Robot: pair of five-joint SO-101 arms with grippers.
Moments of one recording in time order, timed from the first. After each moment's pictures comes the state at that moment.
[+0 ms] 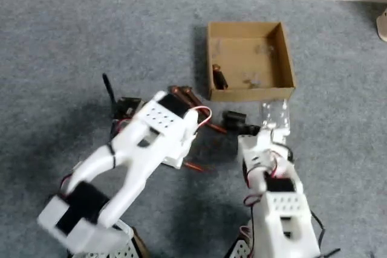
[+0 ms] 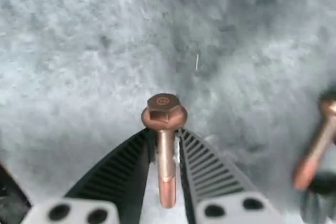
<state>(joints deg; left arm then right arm) 27.4 -5.5 24.7 79.0 109.1 -6.2 -60.7 88.0 15.8 5.3</state>
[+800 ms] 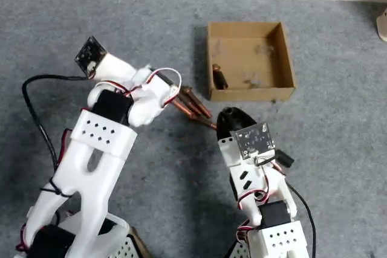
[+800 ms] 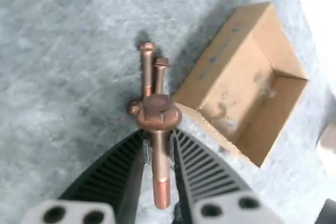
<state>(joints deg) 15.5 -26.9 21.2 64.6 72.7 -16.8 -93.8 96.0 18.6 13.4</state>
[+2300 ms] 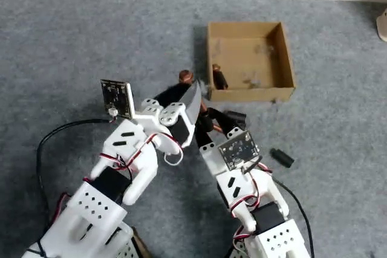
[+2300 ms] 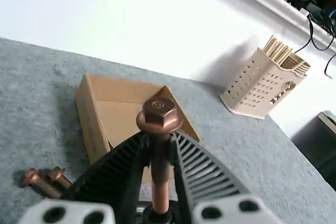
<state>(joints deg) 26.9 -62.5 67.9 9.4 33.4 -27.4 -94.2 96.0 13.8 13.6</state>
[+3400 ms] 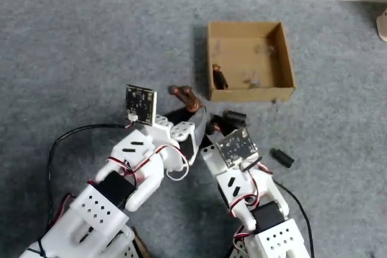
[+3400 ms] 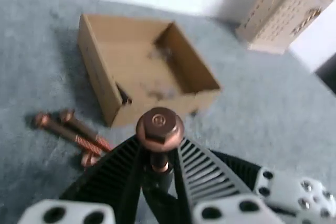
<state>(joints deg) 33.0 -62.3 69.6 25.5 30.4 -26.1 -93.9 96.0 18.9 13.8</state>
